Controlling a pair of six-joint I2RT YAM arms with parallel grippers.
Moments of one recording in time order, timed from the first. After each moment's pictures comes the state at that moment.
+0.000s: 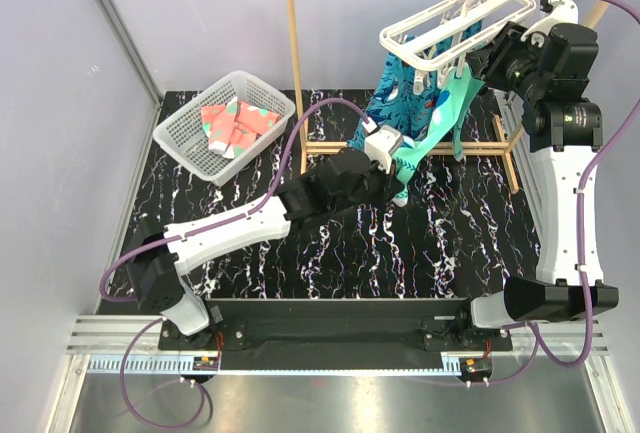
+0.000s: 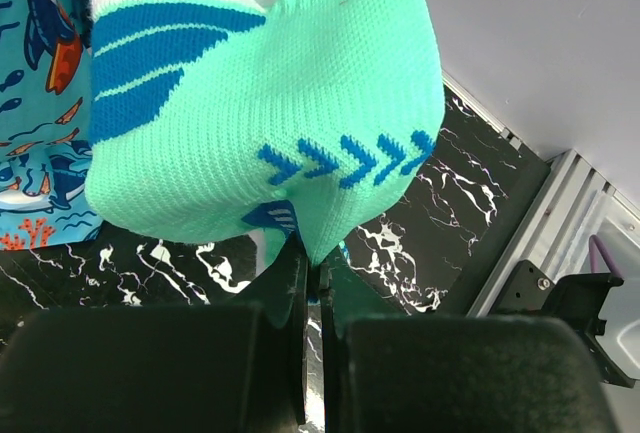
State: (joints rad) left arm -1.07 1.60 1.40 -0.11 -0.08 -0.35; right arm -0.03 1.43 1.90 -0.65 -0.20 0.36
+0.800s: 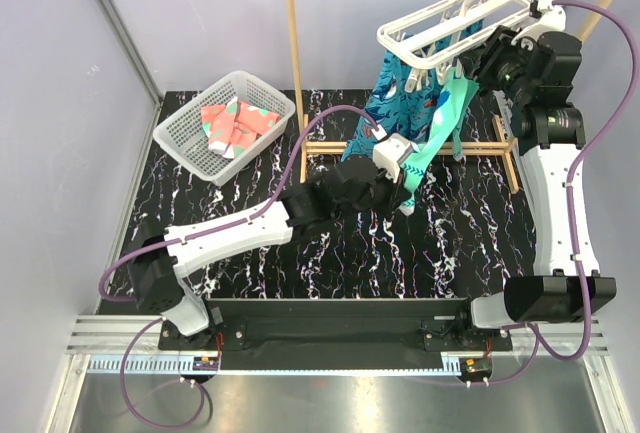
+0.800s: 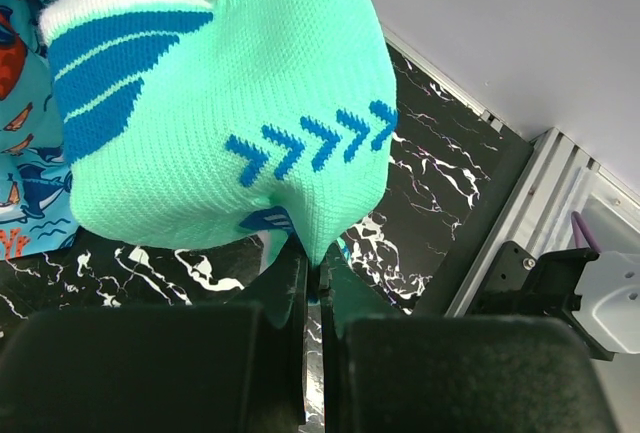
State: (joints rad) left arm -1.12 1.60 1.41 -0.12 -0.08 -0.32; right arm -0.03 1.42 1.74 -0.43 -0.22 0.35
